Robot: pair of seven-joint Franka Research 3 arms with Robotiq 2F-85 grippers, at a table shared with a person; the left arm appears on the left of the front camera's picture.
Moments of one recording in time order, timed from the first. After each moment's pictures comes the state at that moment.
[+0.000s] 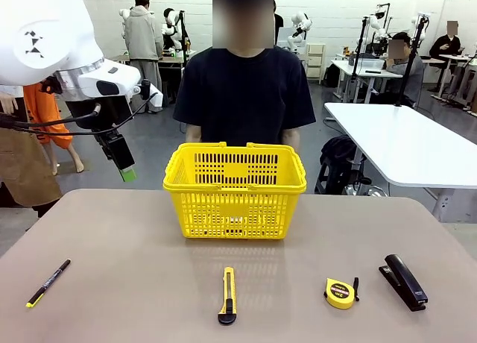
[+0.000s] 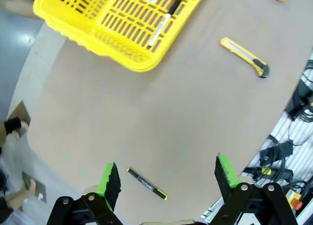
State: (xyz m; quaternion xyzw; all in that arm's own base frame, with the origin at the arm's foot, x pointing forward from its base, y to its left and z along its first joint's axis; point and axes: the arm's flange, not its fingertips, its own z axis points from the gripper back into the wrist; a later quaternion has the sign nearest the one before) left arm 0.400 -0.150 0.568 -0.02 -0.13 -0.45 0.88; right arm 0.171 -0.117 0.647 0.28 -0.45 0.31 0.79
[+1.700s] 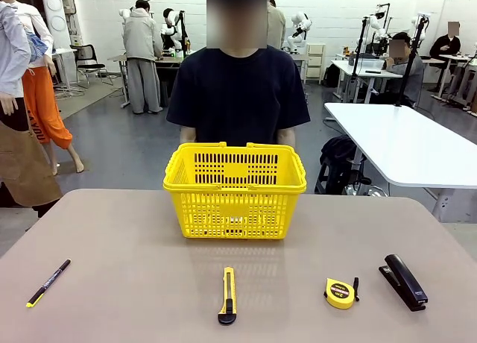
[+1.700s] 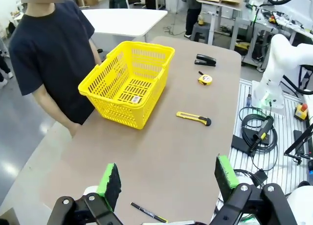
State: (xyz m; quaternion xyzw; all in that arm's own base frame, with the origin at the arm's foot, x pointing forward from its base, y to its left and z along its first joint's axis) left arm 0.283 0.128 0.651 -0.28 -0.41 -0.47 0.73; right arm 0.171 -0.117 0.648 0.28 -0.45 0.31 0.79
